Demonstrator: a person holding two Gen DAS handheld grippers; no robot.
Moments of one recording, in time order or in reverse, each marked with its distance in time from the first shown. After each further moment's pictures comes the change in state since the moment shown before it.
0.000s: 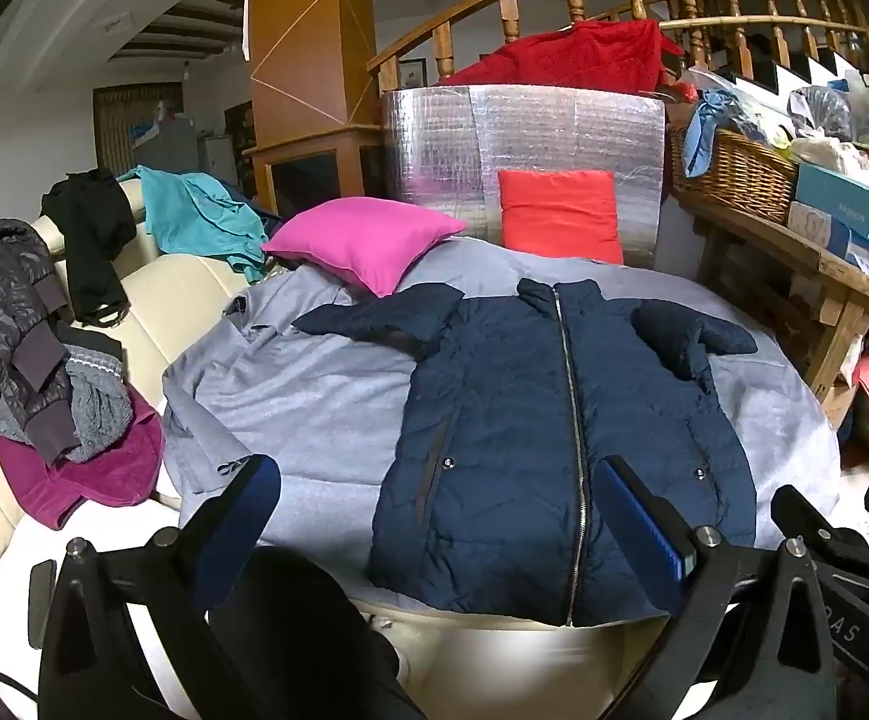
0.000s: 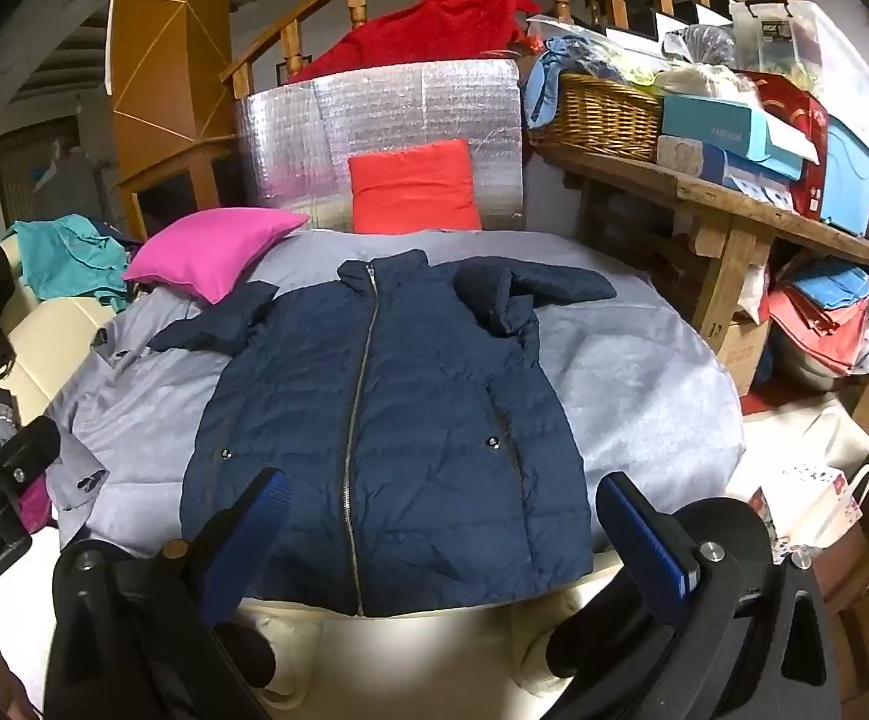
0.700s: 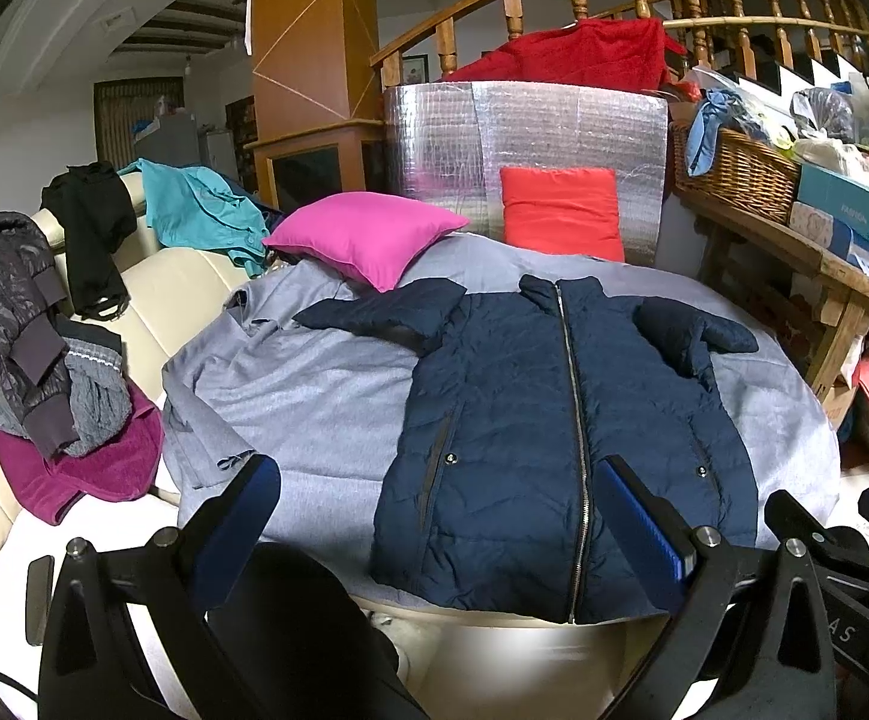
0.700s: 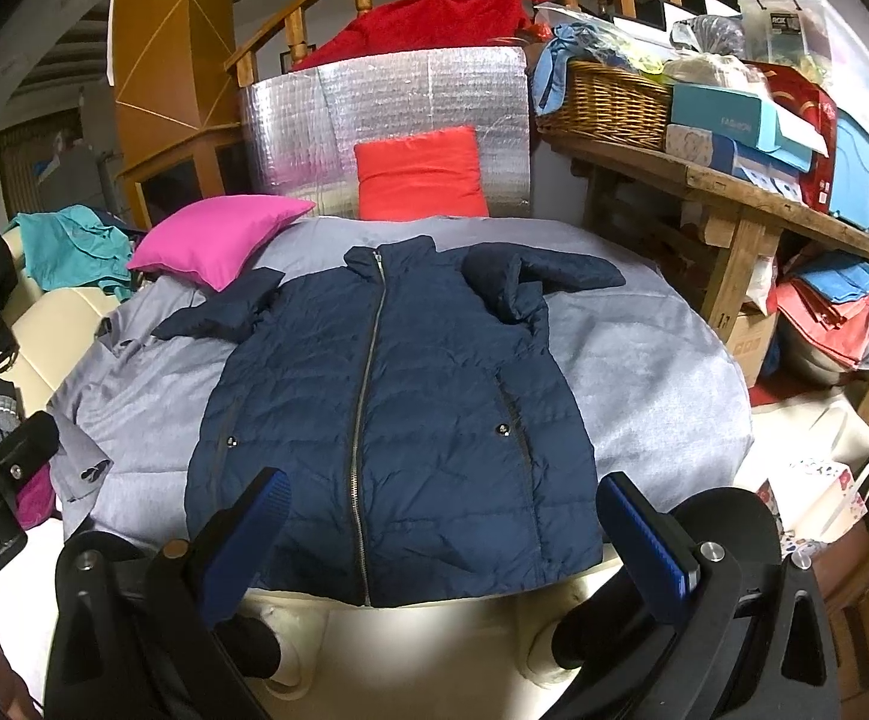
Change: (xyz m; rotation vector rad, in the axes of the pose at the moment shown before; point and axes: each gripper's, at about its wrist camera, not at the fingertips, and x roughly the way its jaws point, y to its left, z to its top) left arm 0.006 0.000 -0.003 -0.008 0.009 0.001; right arm 0.005 0.004 -0.003 -0.005 0.028 0.011
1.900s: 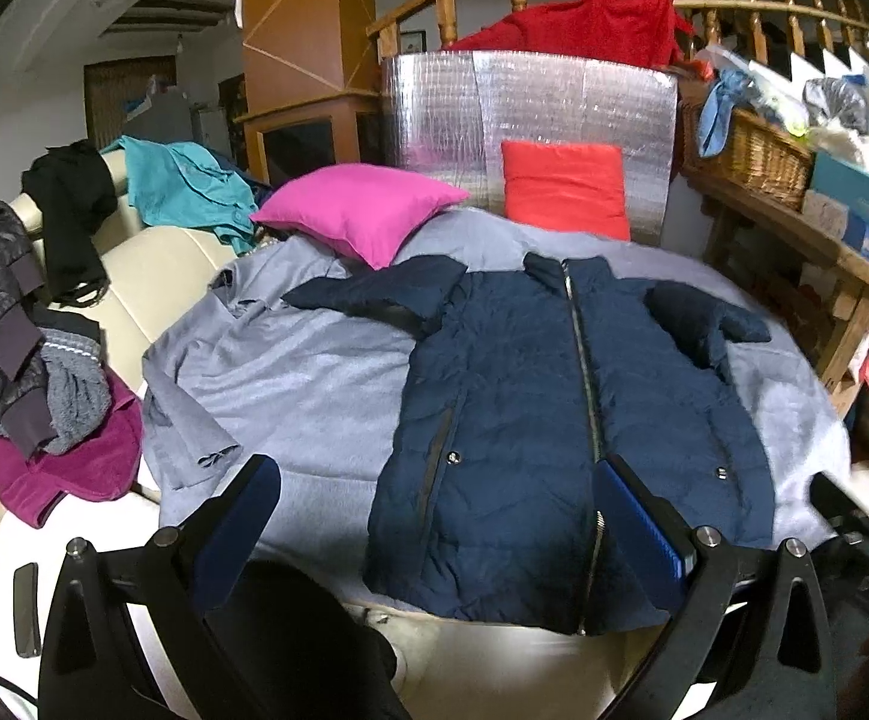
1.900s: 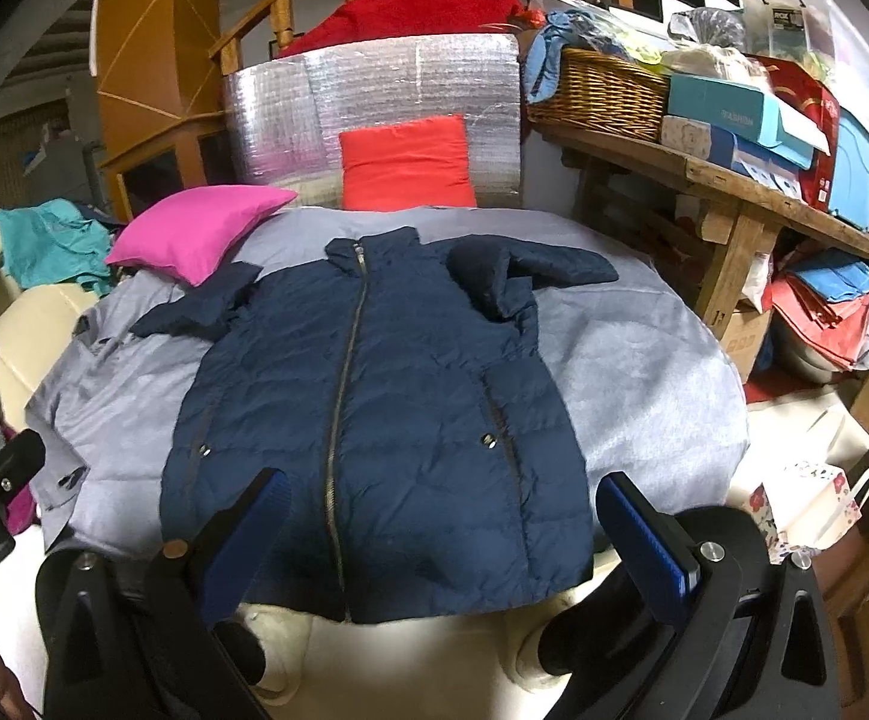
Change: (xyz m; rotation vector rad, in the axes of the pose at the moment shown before) left arm 0.059 0.005 0.014 0.002 0.082 -0.006; right arm 0.035 -0.011 0.019 0.005 0.028 -0.043
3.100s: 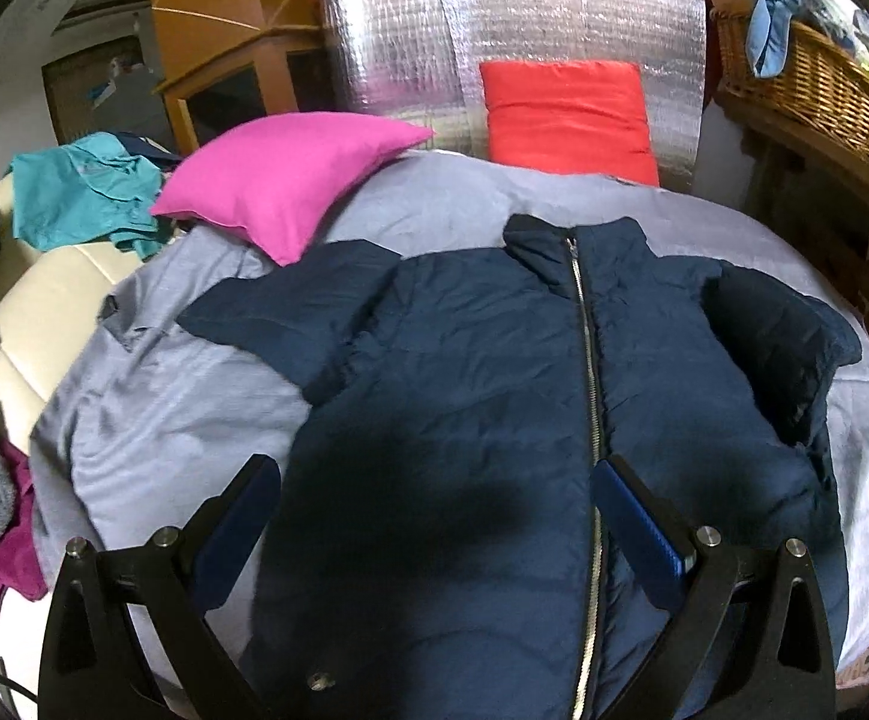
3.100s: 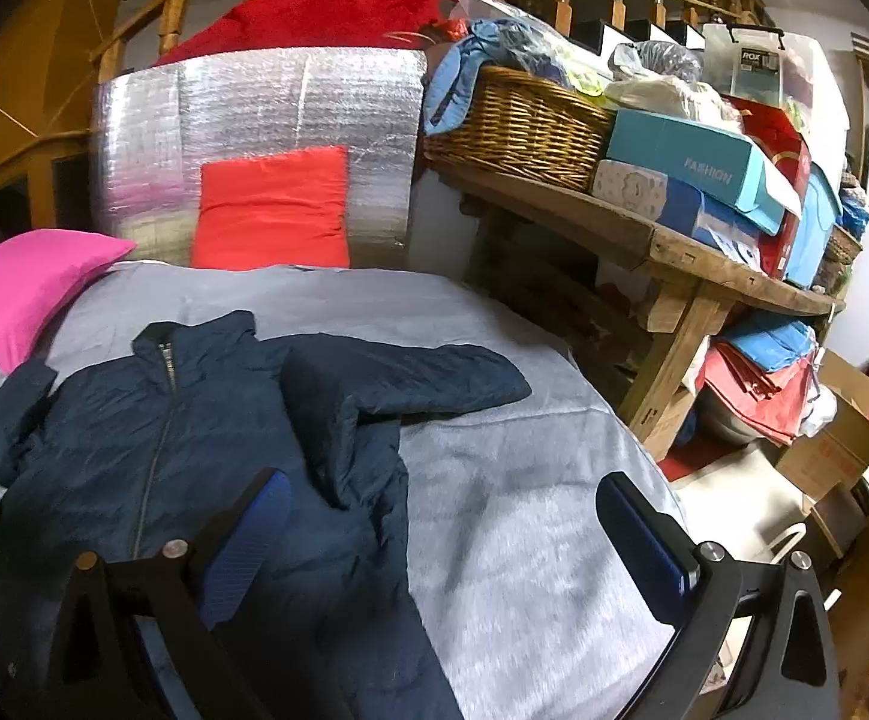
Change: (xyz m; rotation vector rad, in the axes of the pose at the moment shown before) left arm 0.235 -0.106 0.105 0.055 0.154 0.036; right arm 0.185 -0.057 0.144 0.006 -0.082 -0.293
